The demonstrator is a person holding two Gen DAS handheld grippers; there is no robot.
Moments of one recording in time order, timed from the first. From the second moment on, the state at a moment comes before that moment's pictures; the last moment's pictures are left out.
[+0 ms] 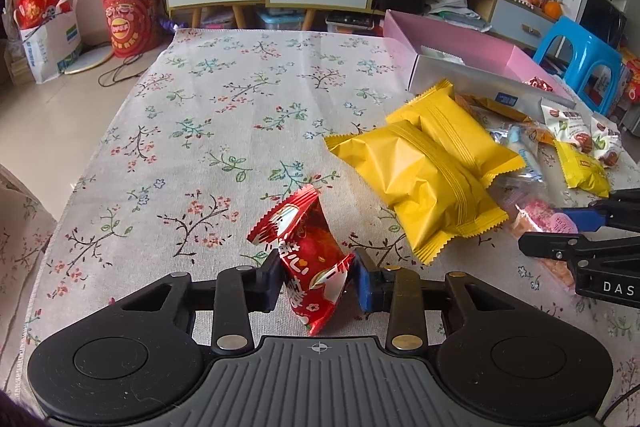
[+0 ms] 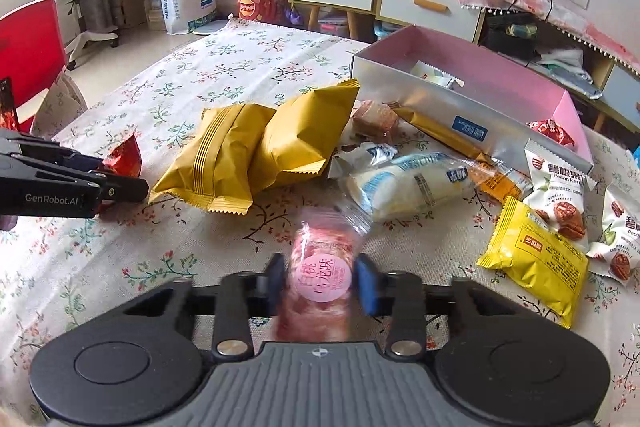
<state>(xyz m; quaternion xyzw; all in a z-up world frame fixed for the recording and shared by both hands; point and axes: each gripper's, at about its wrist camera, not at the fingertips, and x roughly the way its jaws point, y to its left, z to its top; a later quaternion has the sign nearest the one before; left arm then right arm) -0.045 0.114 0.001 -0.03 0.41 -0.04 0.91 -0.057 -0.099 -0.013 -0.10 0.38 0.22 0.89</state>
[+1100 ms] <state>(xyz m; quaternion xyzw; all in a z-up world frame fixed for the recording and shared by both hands) -0.022 0.099 0.067 -0.12 0.37 -0.06 0.92 -0.035 -0.155 0.061 0.05 0.38 0.19 0.90</state>
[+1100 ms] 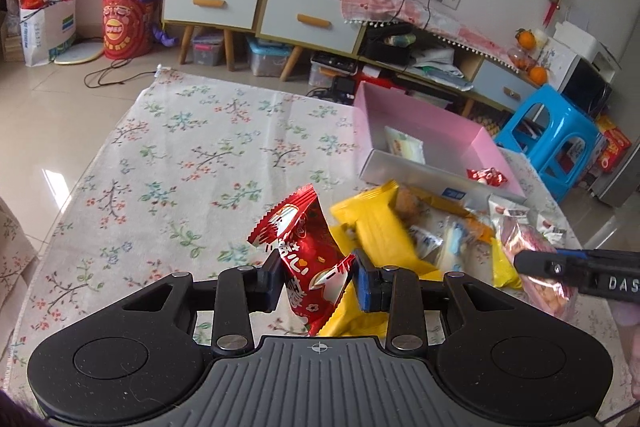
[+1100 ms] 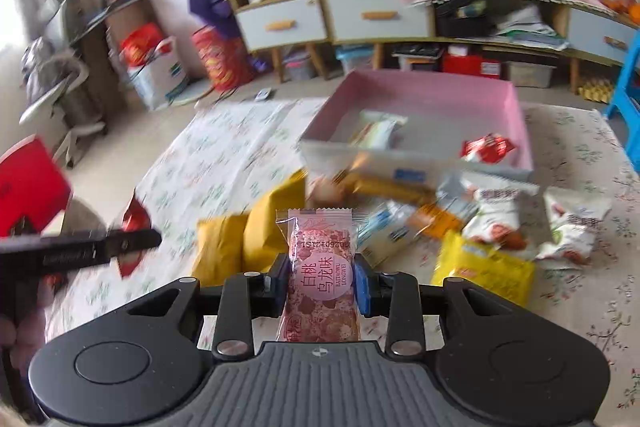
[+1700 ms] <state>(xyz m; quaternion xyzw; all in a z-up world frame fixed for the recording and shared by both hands) 0.024 0.029 0.081 -0.14 0.36 -0.09 0.92 0.026 -0.214 0.080 0.16 0.36 0.13 0.91</state>
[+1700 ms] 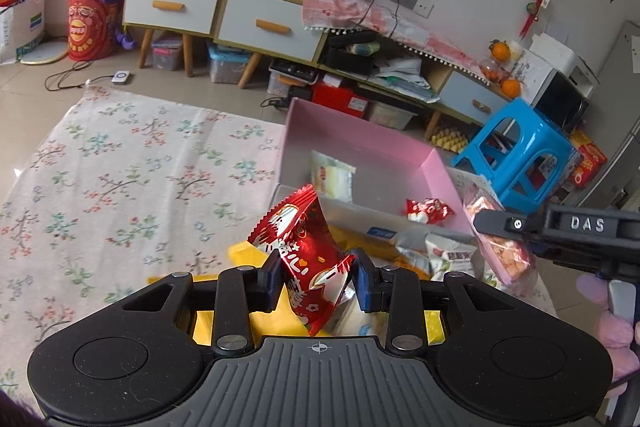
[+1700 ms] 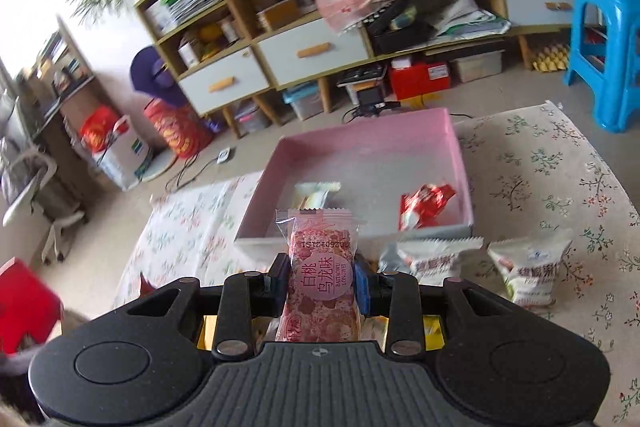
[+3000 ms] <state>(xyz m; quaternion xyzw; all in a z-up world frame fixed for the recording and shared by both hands) 0.152 -0.097 0.042 -0.06 0.39 -0.09 0.91 0.109 -0.292 0.028 0.30 0.33 0.07 0.89</state>
